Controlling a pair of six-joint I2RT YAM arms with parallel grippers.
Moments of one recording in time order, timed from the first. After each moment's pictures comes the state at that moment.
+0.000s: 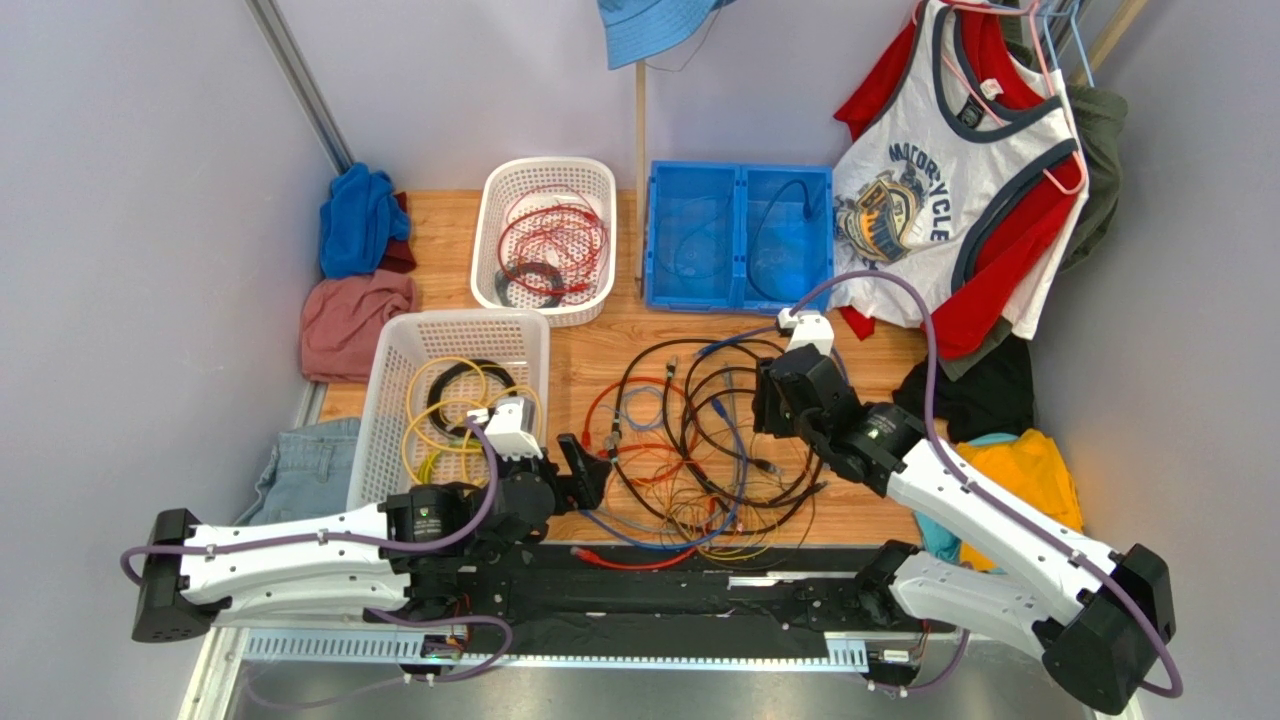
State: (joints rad) left arm -1.34 0.66 0.46 -0.42 -0.78 -1.06; right arm 0.74 0.98 0.78 -0.52 0.38 0.48
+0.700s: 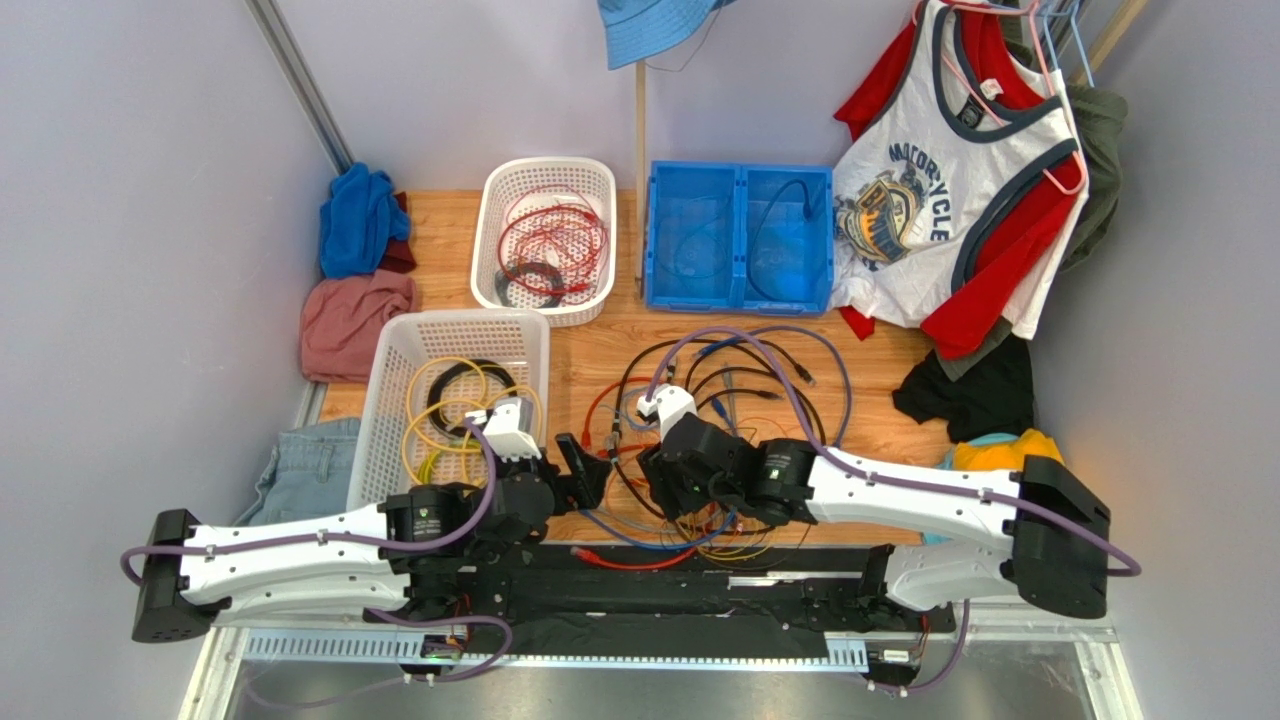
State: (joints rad) left arm -1.34 0.67 0.46 -0.42 -0.78 -1.10; right arm 1.19 1.25 0.80 -0.37 0.21 0.45
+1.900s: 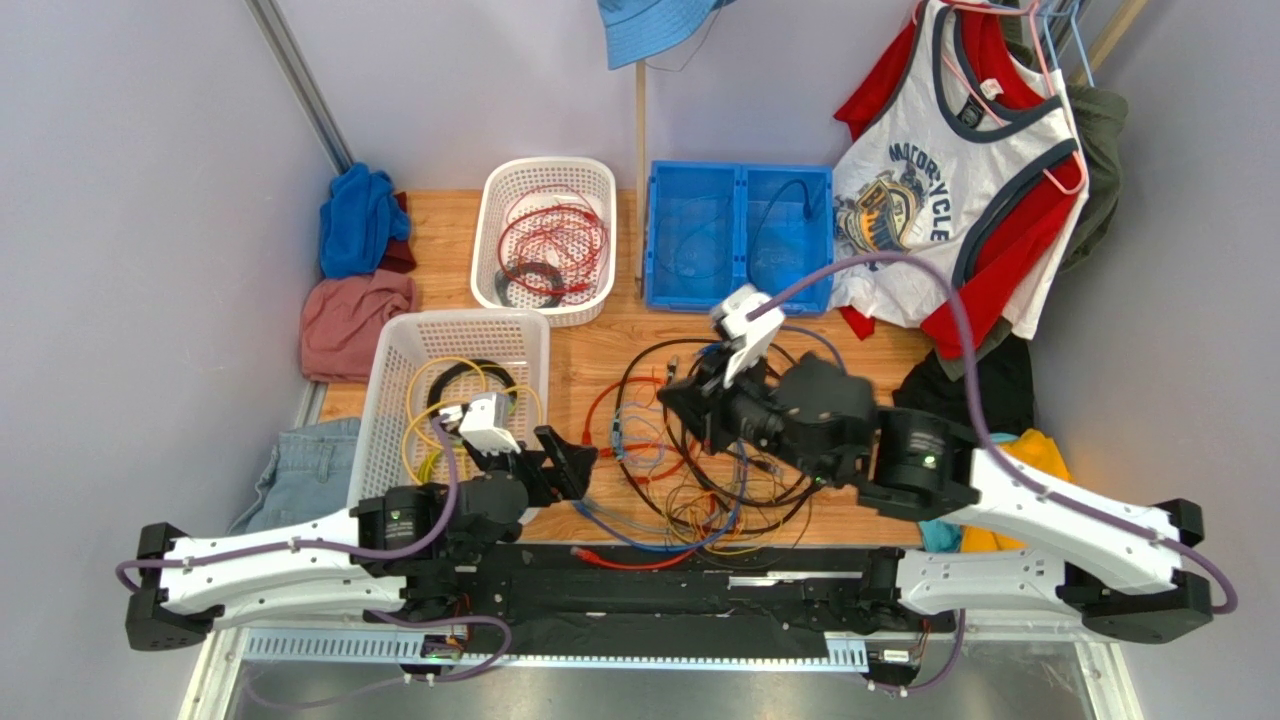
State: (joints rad) left arm -1.34 0.56 0.47 -0.45 -0.83 -1.04; right arm 1.27 1.00 1.18 -0.48 0.36 0.37
